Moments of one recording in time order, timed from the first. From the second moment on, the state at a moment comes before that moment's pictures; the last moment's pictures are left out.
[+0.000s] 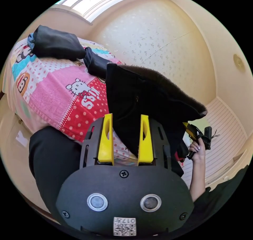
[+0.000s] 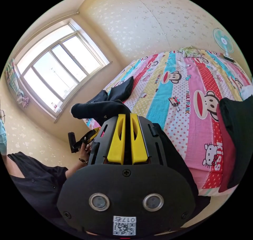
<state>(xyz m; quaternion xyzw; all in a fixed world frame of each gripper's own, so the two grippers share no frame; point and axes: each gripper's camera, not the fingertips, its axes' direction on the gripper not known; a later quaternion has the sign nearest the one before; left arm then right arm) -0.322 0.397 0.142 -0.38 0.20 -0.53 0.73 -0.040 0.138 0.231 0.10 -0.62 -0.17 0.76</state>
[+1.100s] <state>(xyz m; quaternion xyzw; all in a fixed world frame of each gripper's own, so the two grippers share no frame) -0.306 0.028 0.377 -0.21 0.32 -0.29 0.88 0.222 -0.202 0.062 0.31 -0.56 -0.10 0.76</state>
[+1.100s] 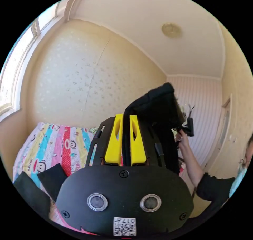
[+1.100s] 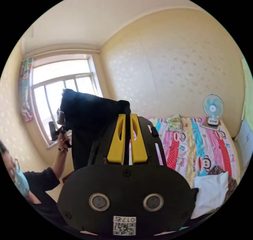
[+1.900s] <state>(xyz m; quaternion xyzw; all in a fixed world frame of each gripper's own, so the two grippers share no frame) 0.023 0.346 0.125 -0.53 0.64 -0.16 0.53 0.078 0.162 0.442 0.02 -0.68 -0.05 0.73</state>
